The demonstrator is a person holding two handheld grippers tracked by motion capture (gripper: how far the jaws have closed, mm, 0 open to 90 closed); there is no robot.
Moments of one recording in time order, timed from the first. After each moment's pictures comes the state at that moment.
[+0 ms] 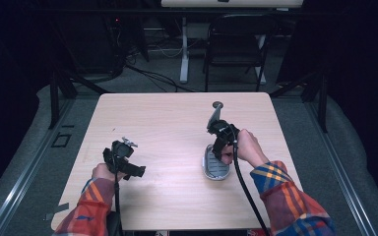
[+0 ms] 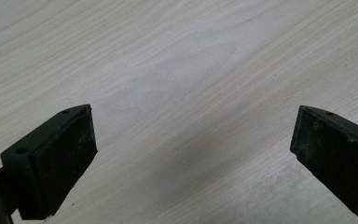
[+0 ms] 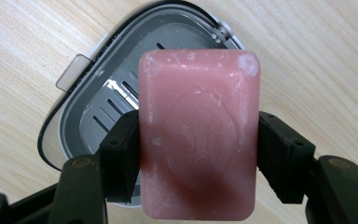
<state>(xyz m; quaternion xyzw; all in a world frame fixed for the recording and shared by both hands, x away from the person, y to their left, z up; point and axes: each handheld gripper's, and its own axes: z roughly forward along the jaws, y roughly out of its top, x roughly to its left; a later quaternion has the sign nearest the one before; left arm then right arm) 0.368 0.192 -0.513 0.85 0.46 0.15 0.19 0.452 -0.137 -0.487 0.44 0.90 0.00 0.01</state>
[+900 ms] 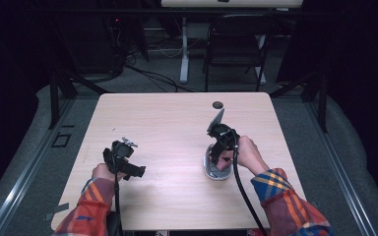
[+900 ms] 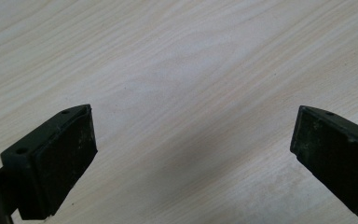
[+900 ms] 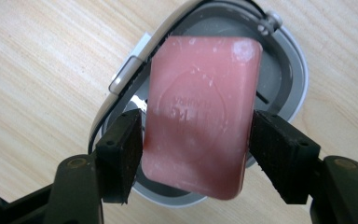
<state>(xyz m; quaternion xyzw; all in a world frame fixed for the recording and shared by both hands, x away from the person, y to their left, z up) 0.368 0.192 -0.513 0.85 0.46 0.15 0.19 0.436 -0.140 -0.490 0.46 0.89 0.05 -0.03</state>
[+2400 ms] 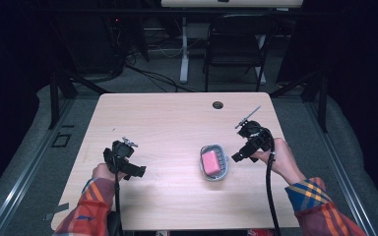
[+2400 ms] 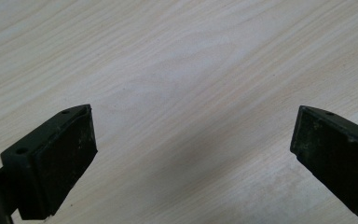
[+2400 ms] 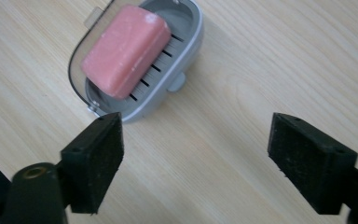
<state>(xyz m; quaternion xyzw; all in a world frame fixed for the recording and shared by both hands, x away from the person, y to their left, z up) 0.368 0.191 -0.513 0.85 0.46 0.15 0.19 0.395 -0.218 -0.443 0.41 0.90 0.17 0.04</state>
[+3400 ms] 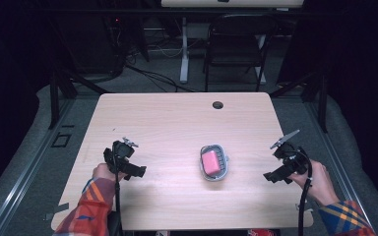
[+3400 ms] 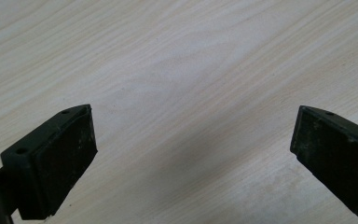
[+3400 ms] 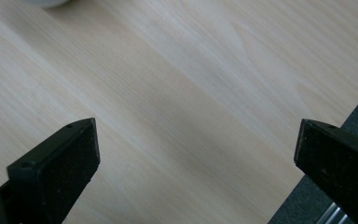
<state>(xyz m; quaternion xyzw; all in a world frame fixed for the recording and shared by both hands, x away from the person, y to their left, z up) 0.368 0.190 -0.514 0.85 0.46 0.15 0.19 0.340 -0.309 -0.474 0.43 0.89 0.15 0.10</state>
